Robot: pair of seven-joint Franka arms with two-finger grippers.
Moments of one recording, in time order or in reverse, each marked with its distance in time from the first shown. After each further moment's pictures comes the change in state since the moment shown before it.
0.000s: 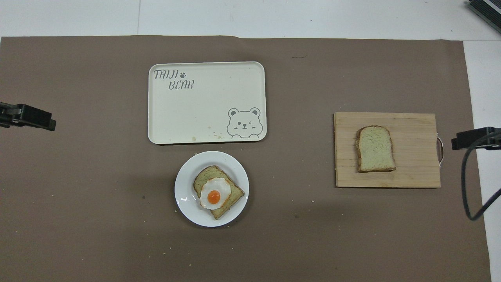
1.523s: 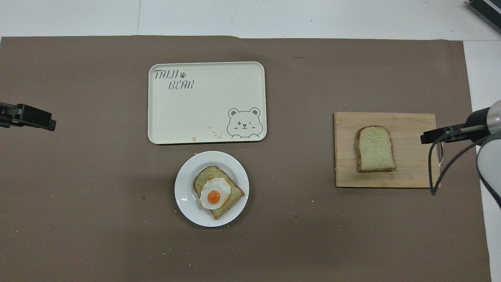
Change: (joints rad) left arm 0.000 0.000 0.000 0.000 0.000 0.000 0.000; right arm -0.071 0.130 -0.010 -0.262 0.082 0.387 -0.225
